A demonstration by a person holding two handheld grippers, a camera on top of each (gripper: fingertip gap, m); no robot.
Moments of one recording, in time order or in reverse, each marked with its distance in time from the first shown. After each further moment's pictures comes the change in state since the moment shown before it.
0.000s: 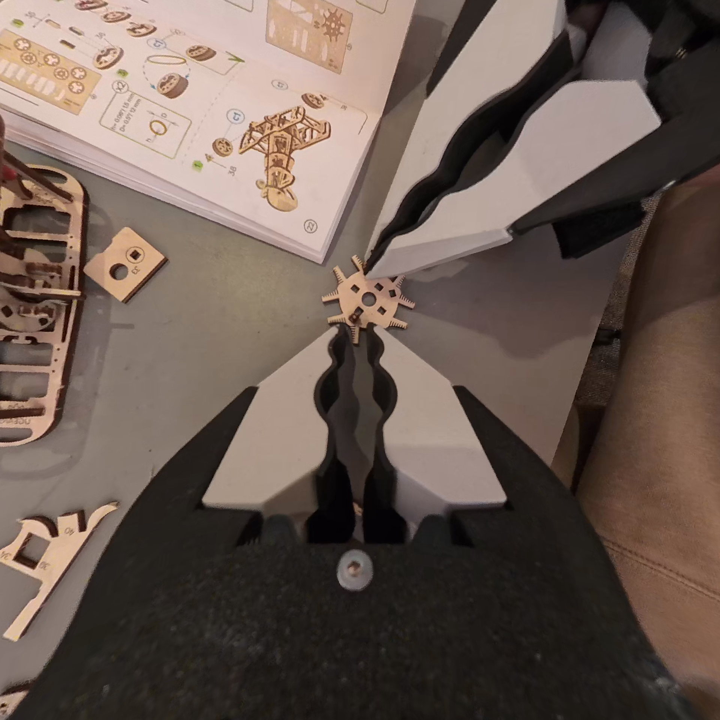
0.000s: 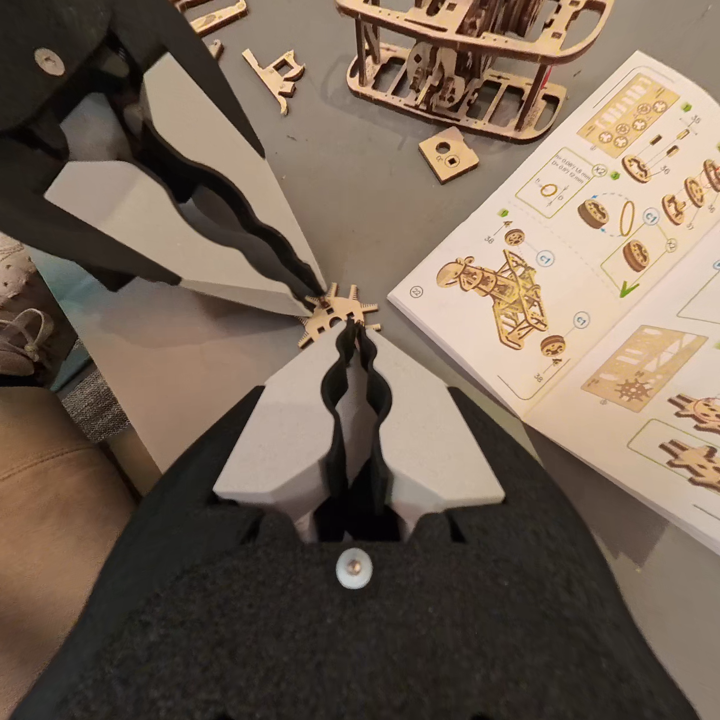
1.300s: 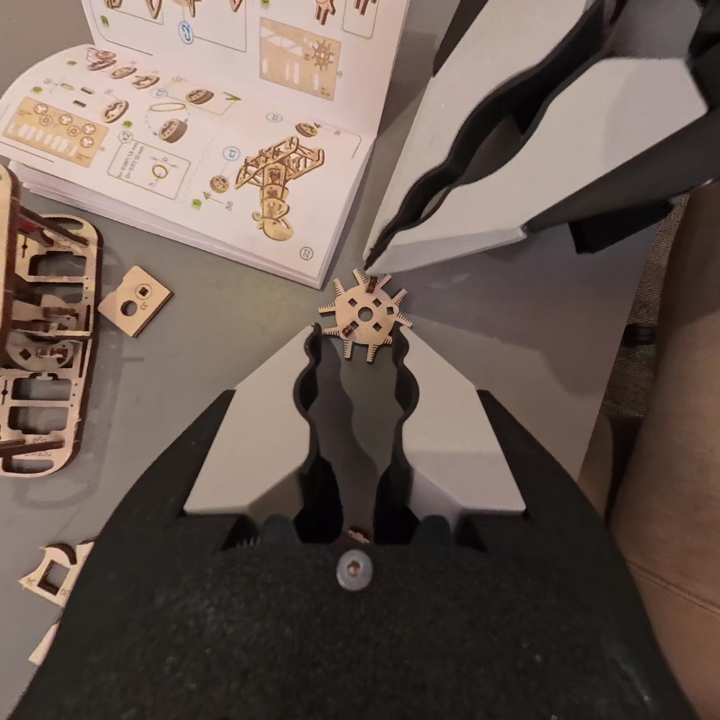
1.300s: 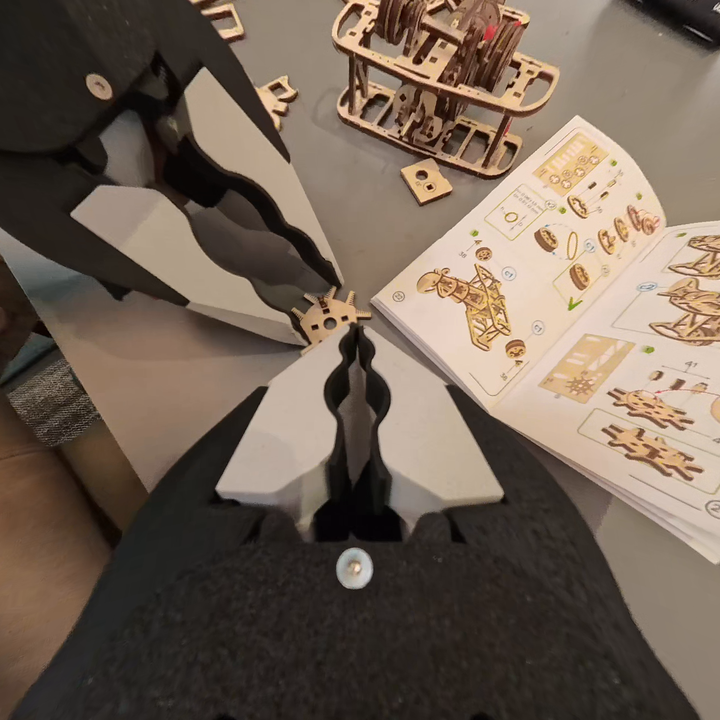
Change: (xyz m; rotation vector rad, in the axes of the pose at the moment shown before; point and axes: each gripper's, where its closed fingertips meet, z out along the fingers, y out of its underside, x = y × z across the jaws) left arm 0.000 -0.009 0.009 0.023 -0.052 0.076; right arm 0.010 -0.004 -0.010 0.066 0.086 -0.092
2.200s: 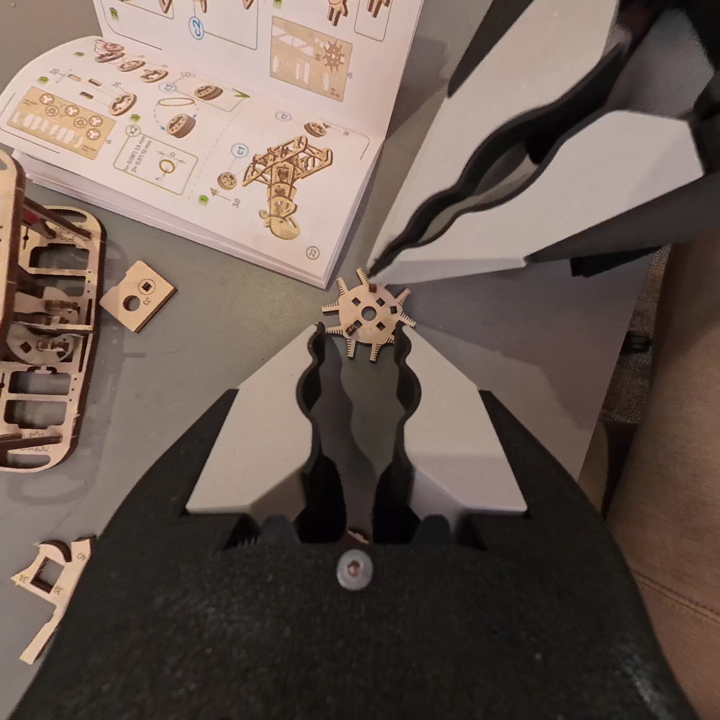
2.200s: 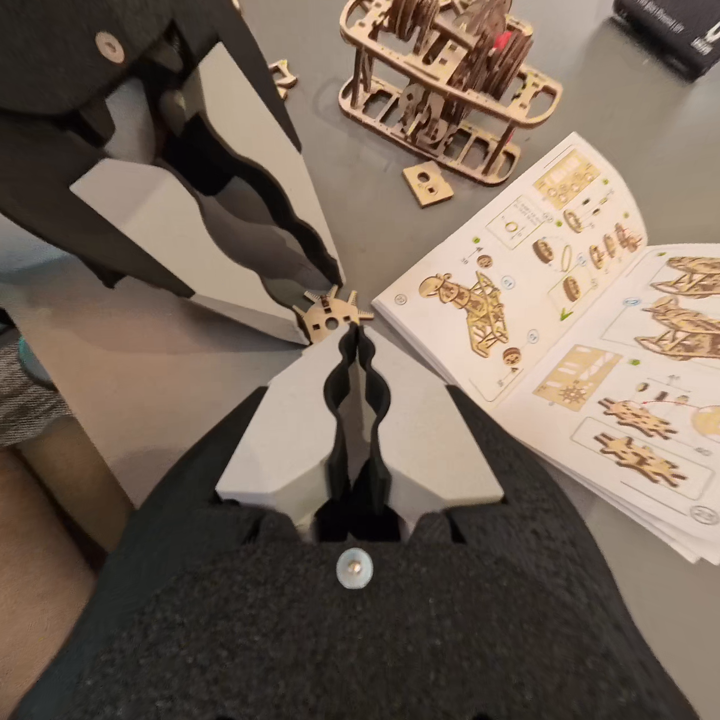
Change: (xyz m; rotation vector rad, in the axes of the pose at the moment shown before) left arm -0.002 0.000 0.000 0.003 0.000 -0.028; right arm 0.002 -0.002 0.003 -0.009 0.066 -0.084
